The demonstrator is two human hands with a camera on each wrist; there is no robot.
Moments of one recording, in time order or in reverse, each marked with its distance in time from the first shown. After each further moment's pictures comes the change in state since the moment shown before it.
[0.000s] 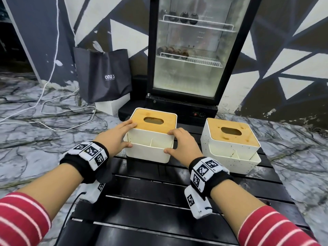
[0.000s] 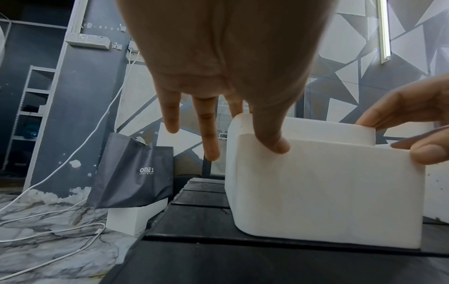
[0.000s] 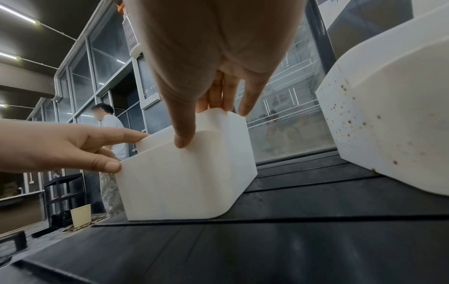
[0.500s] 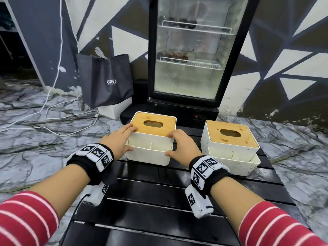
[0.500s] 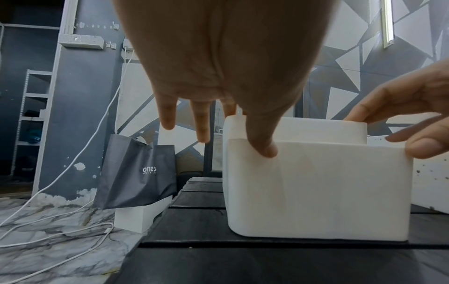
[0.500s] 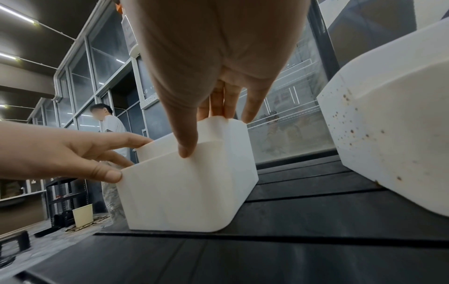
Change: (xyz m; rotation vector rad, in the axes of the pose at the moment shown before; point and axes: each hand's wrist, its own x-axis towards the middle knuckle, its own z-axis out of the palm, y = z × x) left_hand 0.002 0.013 -0.001 0.168 -0.038 -0.073; right_hand 0.004 0.002 -0.004 -0.016 -0.057 -0.015
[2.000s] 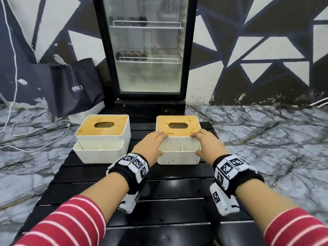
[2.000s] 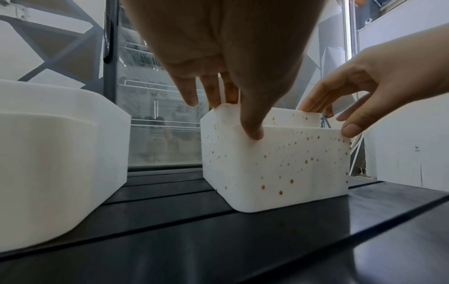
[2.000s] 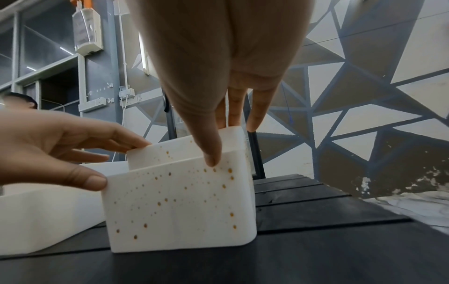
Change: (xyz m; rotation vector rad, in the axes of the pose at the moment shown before) left_hand 0.002 0.233 0.042 -0.090 0.066 0.405; right_hand -0.120 0.139 -0.113 -0.232 0.022 0.278
